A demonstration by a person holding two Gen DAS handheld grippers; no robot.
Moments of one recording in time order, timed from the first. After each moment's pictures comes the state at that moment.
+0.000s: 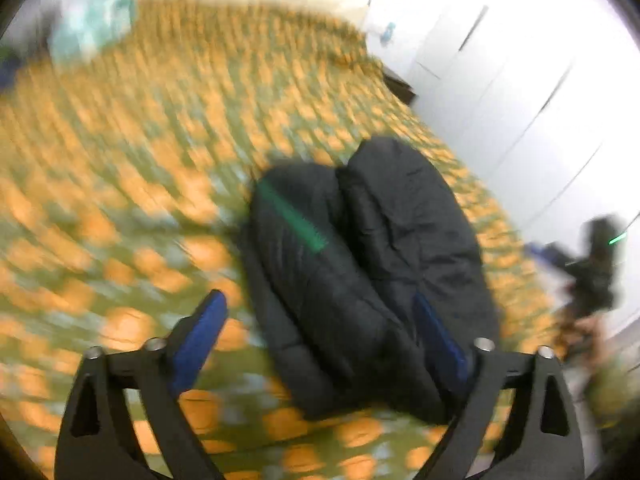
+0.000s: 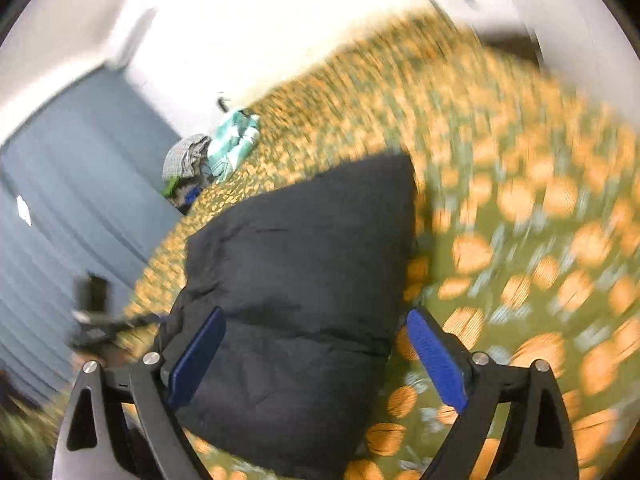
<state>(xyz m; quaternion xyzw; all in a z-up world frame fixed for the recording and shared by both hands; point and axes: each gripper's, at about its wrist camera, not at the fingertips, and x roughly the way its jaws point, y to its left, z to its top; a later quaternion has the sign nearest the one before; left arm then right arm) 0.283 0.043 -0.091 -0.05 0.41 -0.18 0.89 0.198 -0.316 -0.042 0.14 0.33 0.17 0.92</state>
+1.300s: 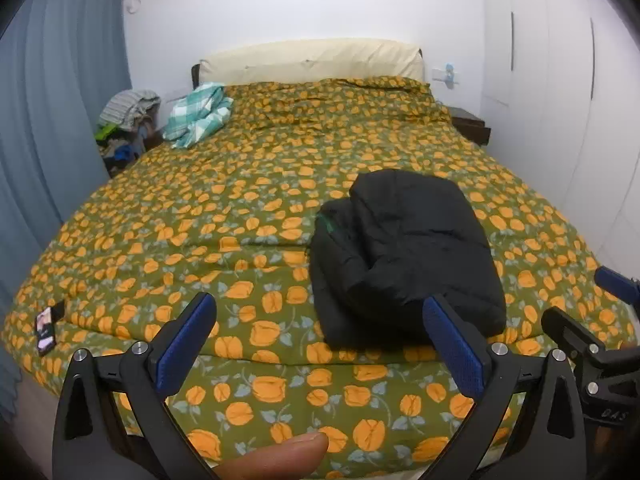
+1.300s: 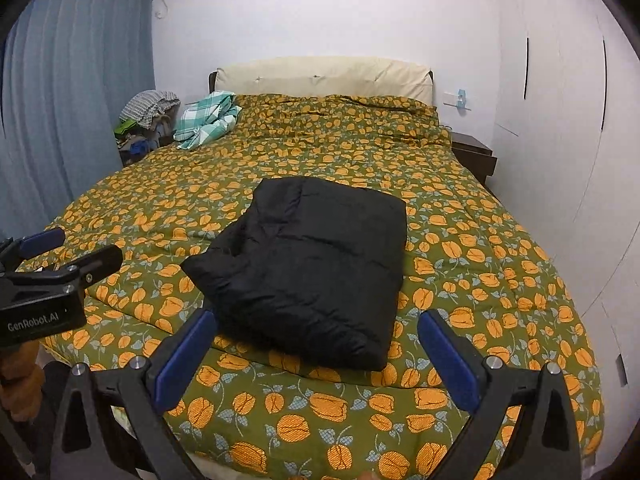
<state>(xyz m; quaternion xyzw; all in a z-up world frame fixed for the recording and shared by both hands) 0.107 -0.010 -0.034 0.03 0.33 0.00 0.95 0.059 -0.187 0.001 -0.02 0.32 0.03 0.95</state>
